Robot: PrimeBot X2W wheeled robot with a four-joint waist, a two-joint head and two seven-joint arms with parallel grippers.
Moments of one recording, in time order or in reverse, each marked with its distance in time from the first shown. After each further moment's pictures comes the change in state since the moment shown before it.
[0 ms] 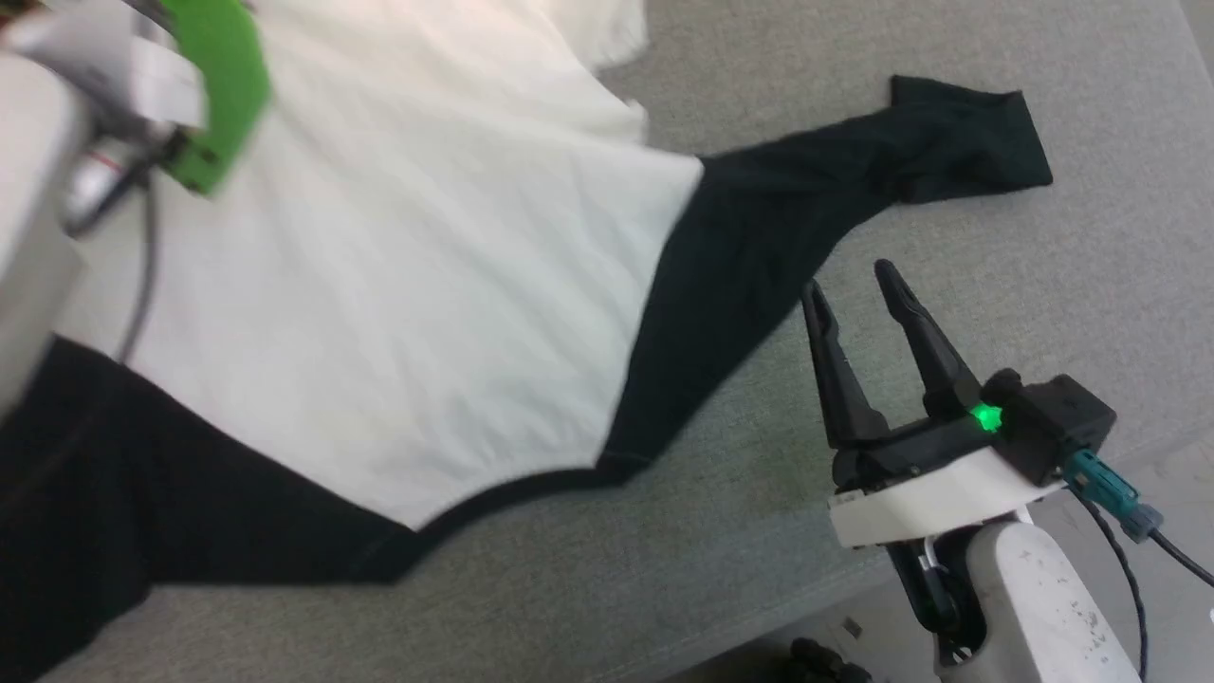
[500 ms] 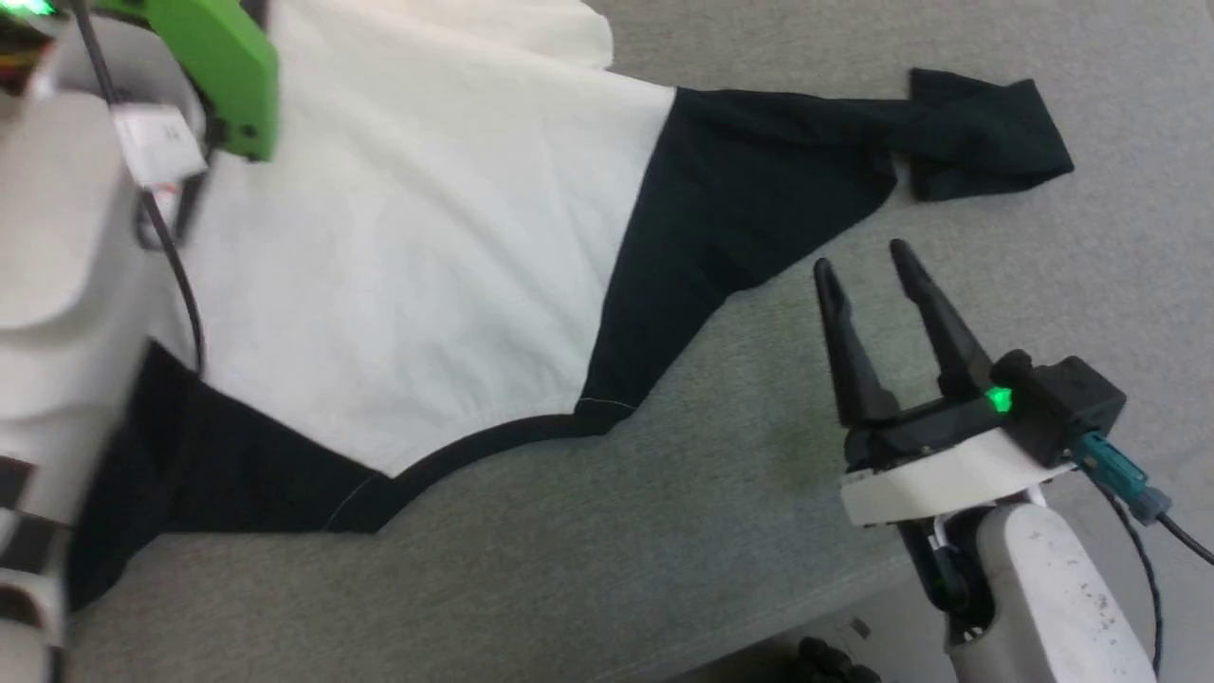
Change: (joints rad) left arm 0.073 -0.145 0.123 0.183 -0.010 0.203 -0.457; right arm -0.035 0.001 -0.024 0.026 -0.032 0.000 -0.007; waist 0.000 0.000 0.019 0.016
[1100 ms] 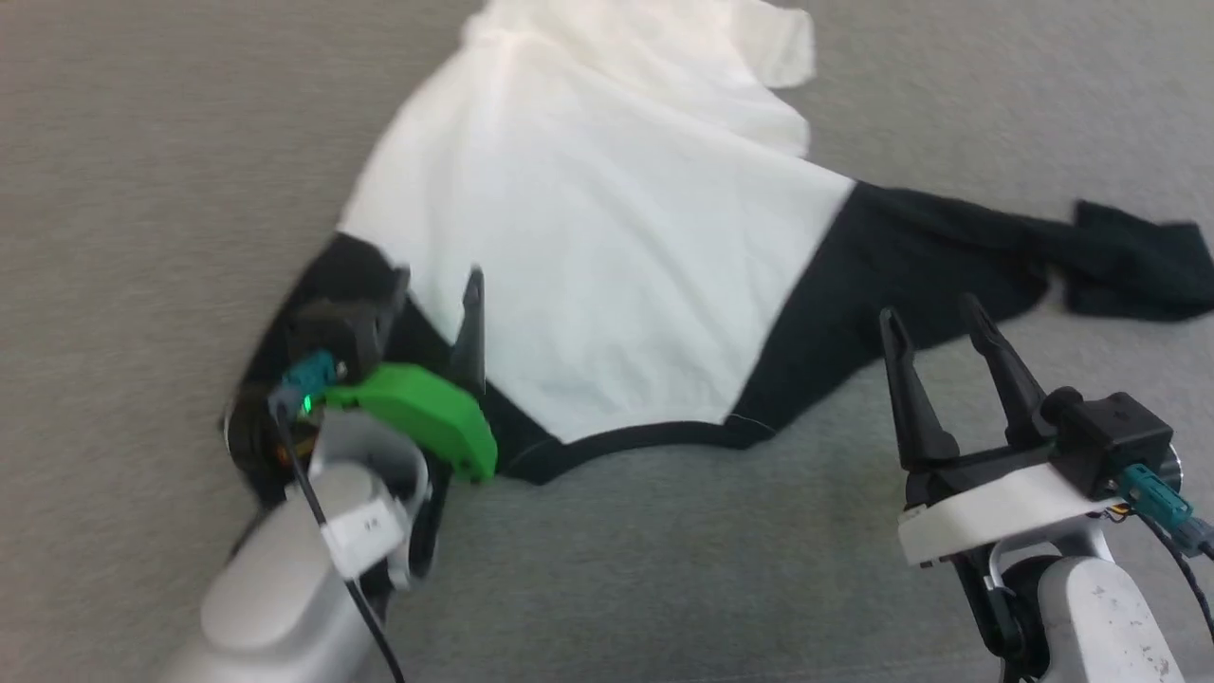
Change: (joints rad) left arm 0.613 -0.177 0.051 -0.321 -0.169 0.229 -0.276; right arm 0.127 0.000 -0.124 -0.107 -0.092 0.000 0.144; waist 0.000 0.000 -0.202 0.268
